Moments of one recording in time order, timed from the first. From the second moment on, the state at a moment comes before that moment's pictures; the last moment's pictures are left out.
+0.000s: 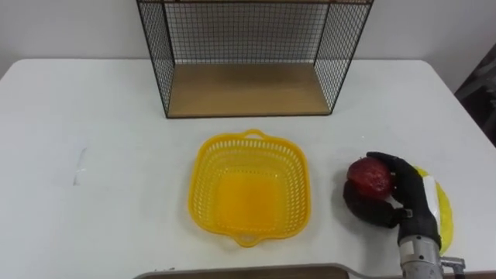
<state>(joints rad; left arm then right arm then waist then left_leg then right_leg) 0.25 0.22 0.00 1.08 0.27 0.00 0.23 0.26 -0.26 0.02 0.19 -0.05 -0.17 -0.30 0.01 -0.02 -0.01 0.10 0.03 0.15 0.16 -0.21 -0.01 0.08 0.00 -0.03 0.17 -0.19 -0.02</state>
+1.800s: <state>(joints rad) 0.20 0.22 -0.08 1.12 0.28 0.00 0.14 0.20 -0.26 0.26 -0.23 -0.36 -0.09 0.01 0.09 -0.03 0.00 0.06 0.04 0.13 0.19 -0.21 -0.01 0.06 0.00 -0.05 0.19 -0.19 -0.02</state>
